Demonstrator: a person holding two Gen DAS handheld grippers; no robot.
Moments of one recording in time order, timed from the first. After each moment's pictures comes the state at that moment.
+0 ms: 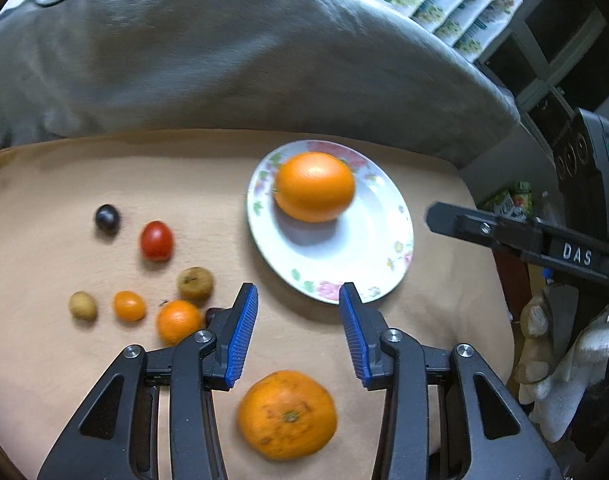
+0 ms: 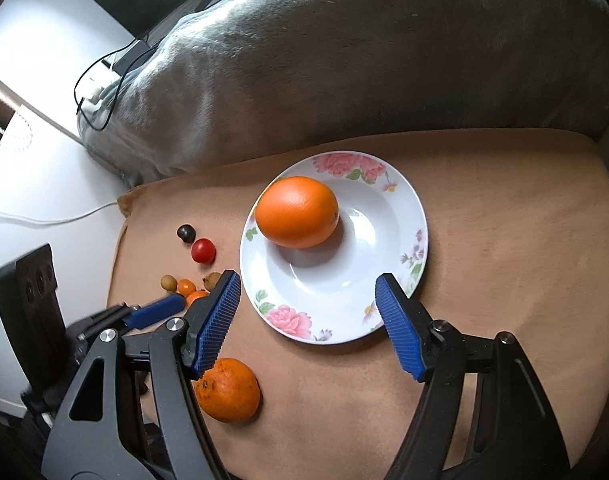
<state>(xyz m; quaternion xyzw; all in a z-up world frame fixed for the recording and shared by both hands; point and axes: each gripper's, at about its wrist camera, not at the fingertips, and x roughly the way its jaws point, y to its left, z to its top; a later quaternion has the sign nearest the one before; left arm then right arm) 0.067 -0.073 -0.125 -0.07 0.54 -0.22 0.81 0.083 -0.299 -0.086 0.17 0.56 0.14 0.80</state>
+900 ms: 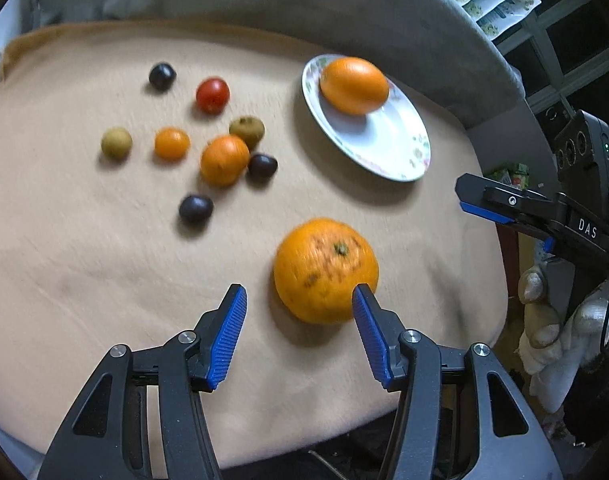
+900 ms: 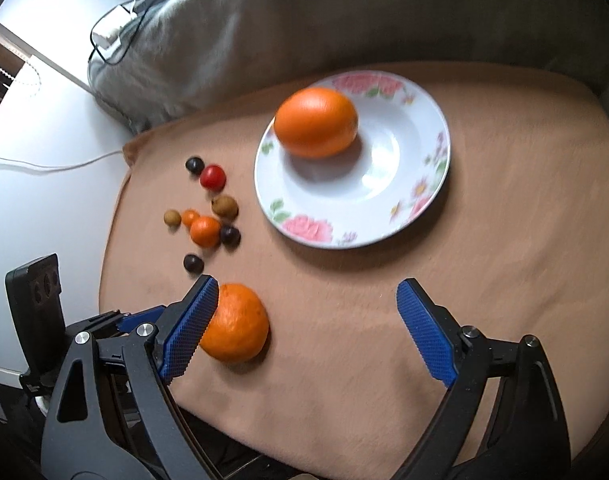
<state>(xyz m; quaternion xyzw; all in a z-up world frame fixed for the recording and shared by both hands) -0.009 -0.026 -0.165 -0.12 0.61 -0.21 0.76 0.023 -0.271 -0.110 0.15 0.60 0.16 0.77</state>
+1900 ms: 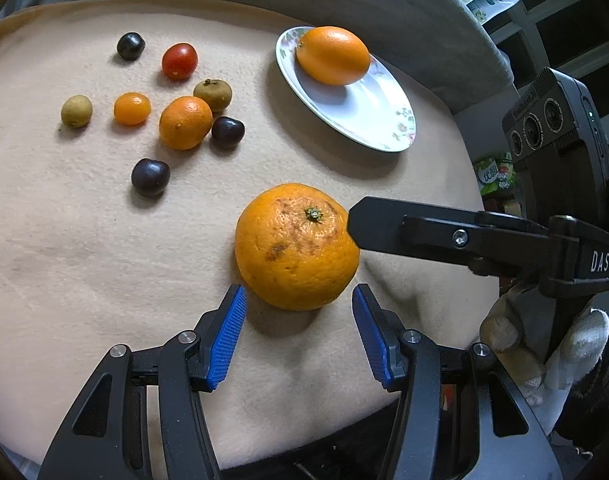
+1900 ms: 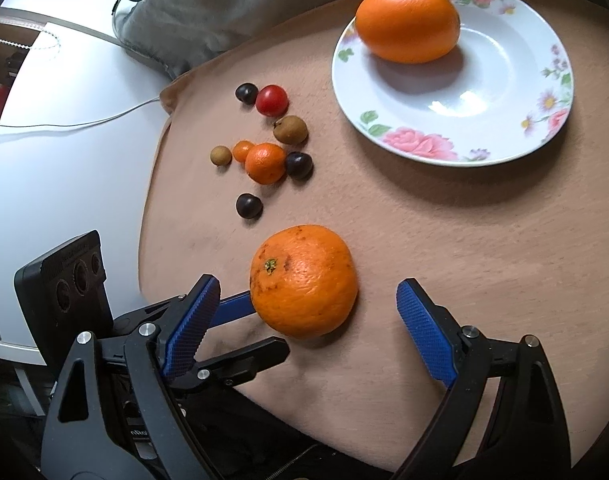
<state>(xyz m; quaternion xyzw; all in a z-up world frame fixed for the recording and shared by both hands) -0.022 -0.043 -0.185 -0.13 0.61 -0.24 0.74 0.011 -0.211 -0.150 0.20 0.64 0.24 0.70</state>
